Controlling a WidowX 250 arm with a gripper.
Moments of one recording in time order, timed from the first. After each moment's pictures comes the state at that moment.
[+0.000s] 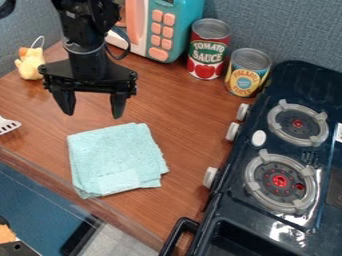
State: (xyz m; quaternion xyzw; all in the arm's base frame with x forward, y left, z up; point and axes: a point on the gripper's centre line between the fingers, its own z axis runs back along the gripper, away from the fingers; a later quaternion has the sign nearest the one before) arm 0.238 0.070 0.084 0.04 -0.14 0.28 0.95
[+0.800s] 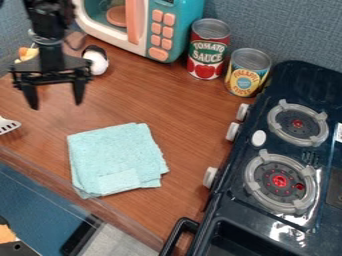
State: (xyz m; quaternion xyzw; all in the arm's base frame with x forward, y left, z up) arm 0.246 0.180 0.036 0.06 -0.06 0.47 0.88
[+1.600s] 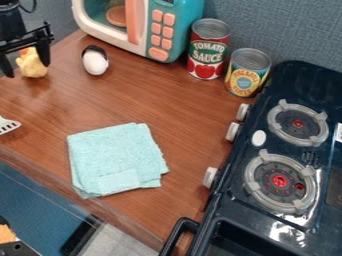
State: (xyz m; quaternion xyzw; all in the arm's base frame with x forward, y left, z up) arm 0.287 0.260 0.035 -0.02 -0.08 0.54 0.84
